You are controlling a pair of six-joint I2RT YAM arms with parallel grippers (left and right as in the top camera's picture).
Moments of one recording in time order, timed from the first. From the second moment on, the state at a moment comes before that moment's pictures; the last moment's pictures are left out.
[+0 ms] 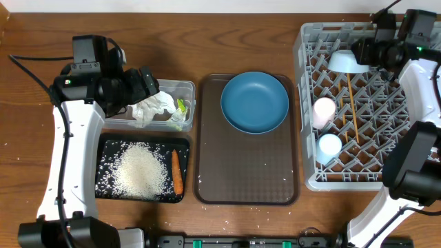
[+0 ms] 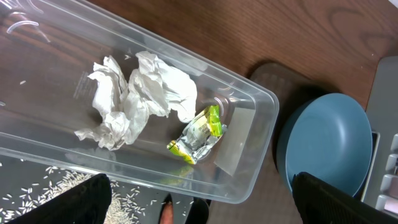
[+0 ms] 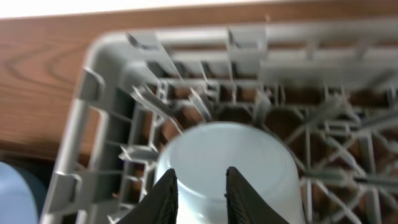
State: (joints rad) left arm 0.09 1.51 1.41 -0.99 0.25 -0.35; right arm -0.24 2.00 1.65 -0.55 -0.37 -0.12
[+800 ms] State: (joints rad) left arm 0.09 1.51 1.41 -0.99 0.25 -0.35; right arm -0.22 1.83 1.65 -0.90 -0.51 -0.04
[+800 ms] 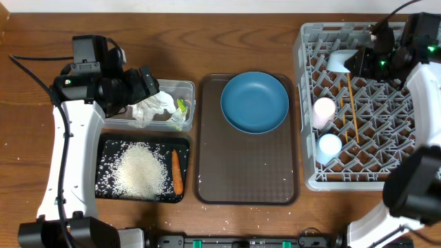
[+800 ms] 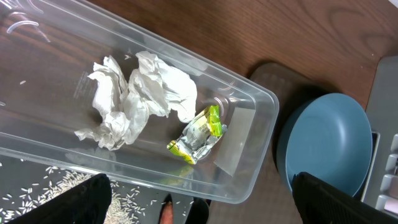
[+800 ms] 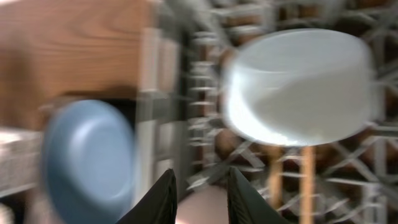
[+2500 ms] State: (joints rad) left arm 0.09 1.51 1.41 -0.99 0.25 -0.35; right arm 0.69 1.74 1.04 -0.32 0.06 -0.03
